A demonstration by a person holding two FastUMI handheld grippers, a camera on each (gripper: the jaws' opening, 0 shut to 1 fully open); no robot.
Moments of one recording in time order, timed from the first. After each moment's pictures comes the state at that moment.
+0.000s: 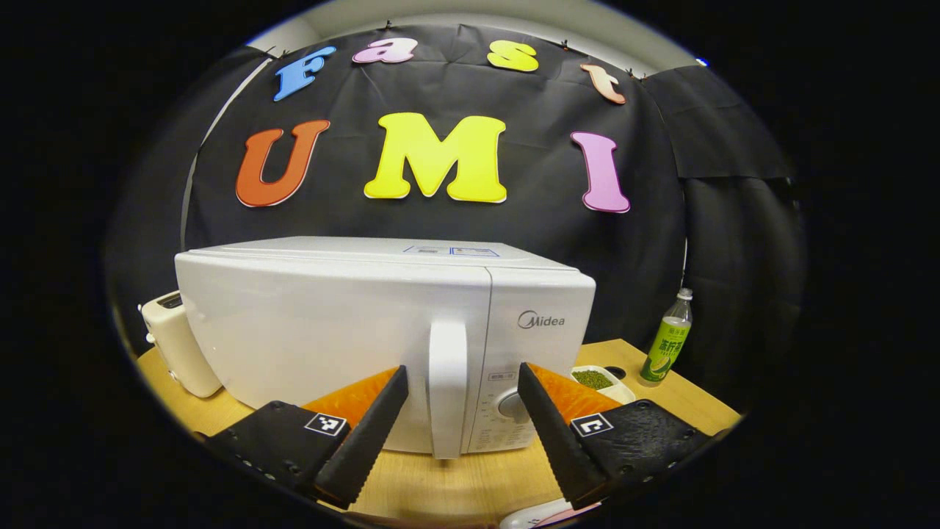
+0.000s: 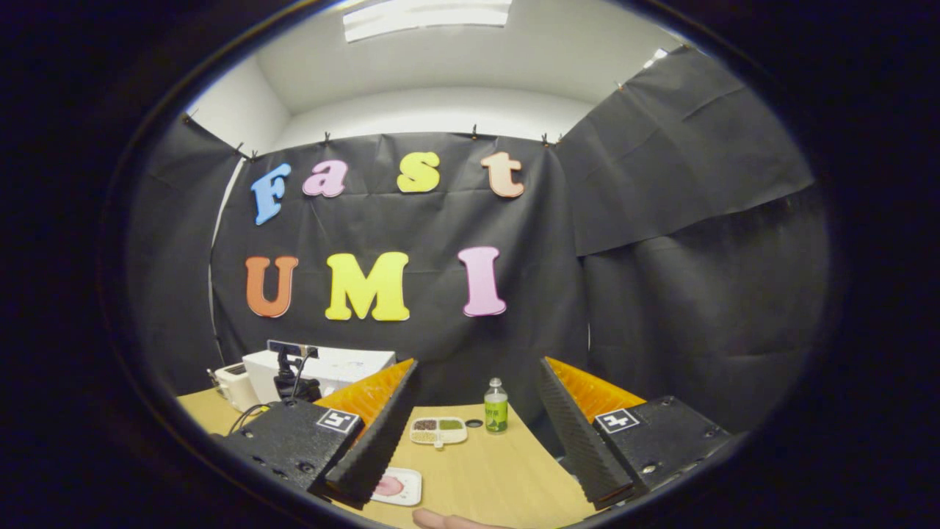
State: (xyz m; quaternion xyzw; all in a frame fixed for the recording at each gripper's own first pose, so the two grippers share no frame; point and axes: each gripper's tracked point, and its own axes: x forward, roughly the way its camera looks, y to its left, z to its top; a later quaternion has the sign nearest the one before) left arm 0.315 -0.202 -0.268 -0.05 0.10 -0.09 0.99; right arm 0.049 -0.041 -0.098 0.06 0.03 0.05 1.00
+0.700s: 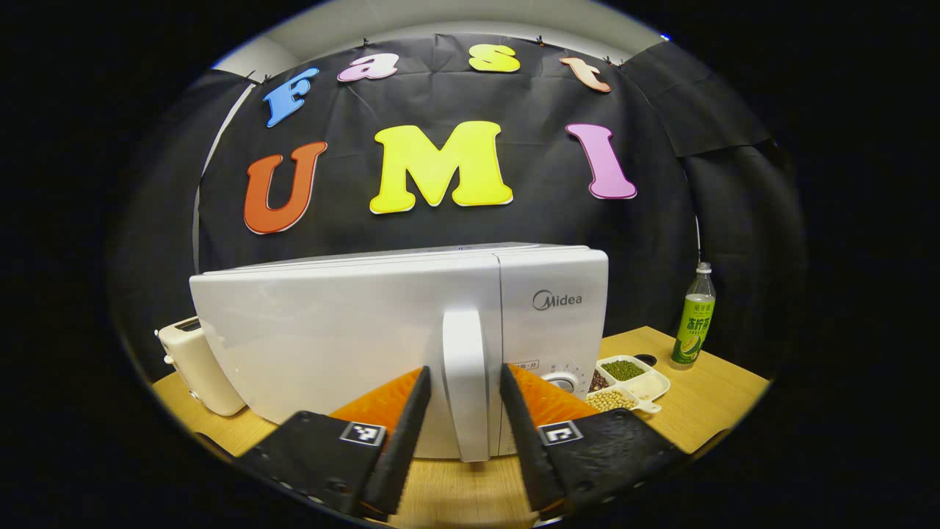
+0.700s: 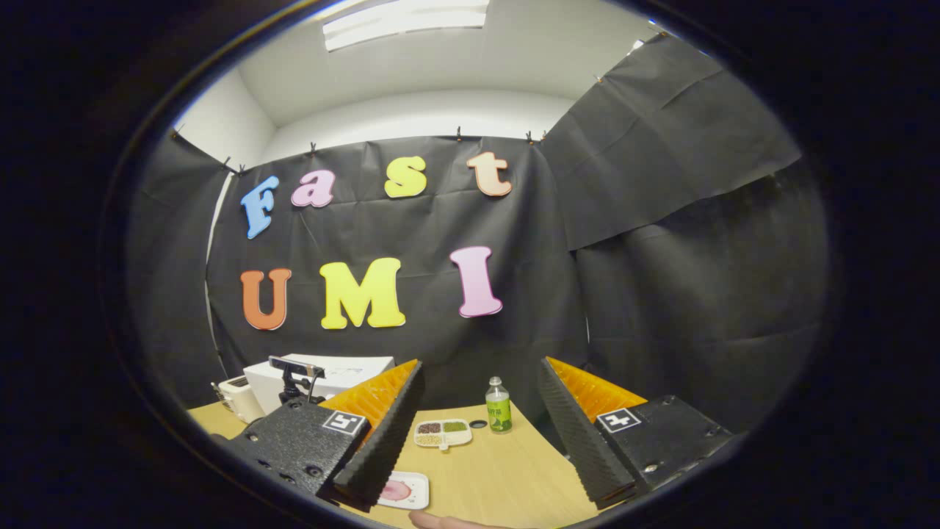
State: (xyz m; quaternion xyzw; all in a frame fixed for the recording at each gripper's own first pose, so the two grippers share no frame) left arm 0.318 -0.190 -0.282 -0.01 0.09 -0.07 0.99; right arm 0.047 -0.045 -0.104 0.08 0.03 0.04 1.00
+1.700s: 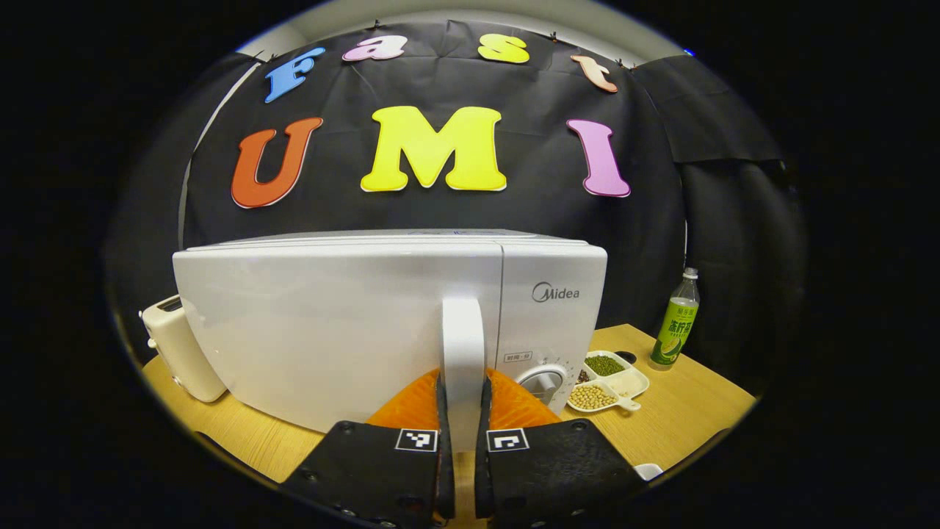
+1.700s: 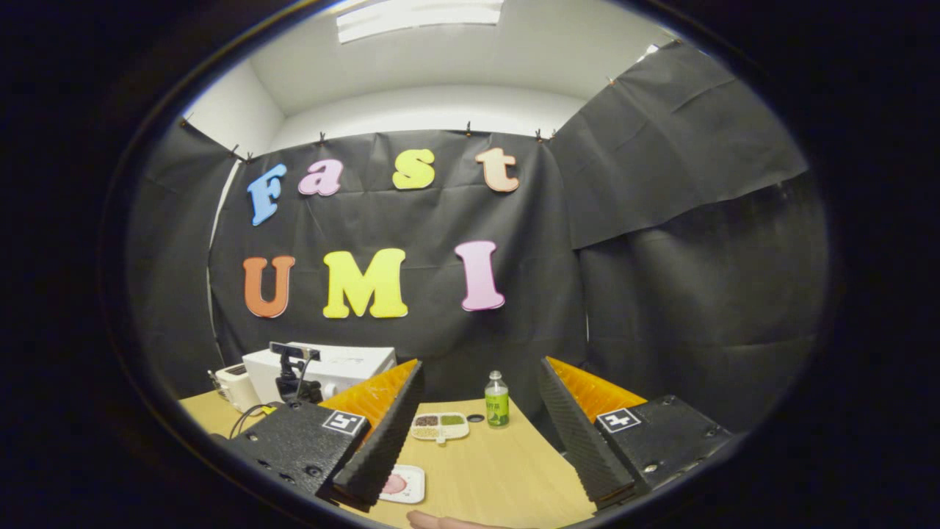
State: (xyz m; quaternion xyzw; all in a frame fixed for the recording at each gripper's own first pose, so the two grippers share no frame) left arm 0.307 -0.198 -0.282 -0.04 0.11 -0.10 0.99; right arm 0.036 -0.030 -0.111 0.06 0.04 0.05 1.00
